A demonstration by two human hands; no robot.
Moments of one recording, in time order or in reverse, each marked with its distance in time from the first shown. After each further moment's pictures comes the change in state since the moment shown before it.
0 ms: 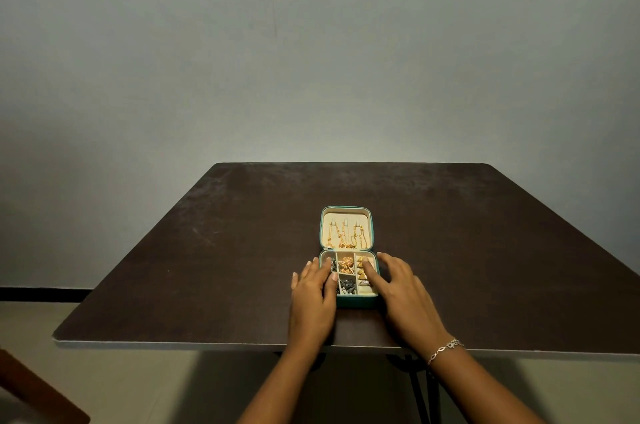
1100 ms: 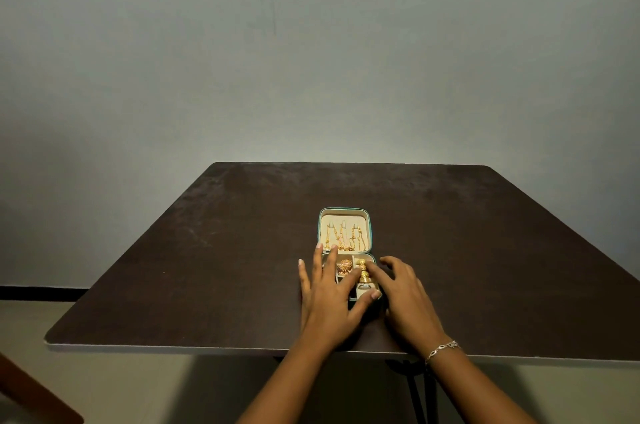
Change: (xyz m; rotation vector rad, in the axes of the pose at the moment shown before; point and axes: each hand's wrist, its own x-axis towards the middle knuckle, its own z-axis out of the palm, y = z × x) left_hand -0.003 0.016 0.008 0.417 -0.086 0.293; right_hand 0.007 0.011 0.013 0.145 0.010 0.116
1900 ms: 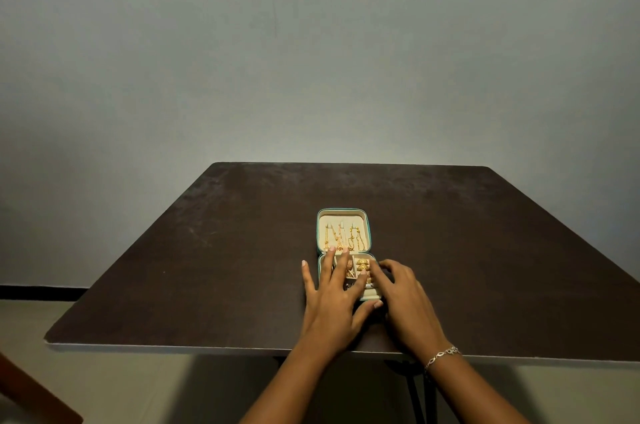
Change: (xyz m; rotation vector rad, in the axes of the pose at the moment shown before) left_hand -0.001 -0.010 0.016 0.258 0.040 0.161; right_hand -0.004 -0.002 0.003 -0.068 0.040 -0.039
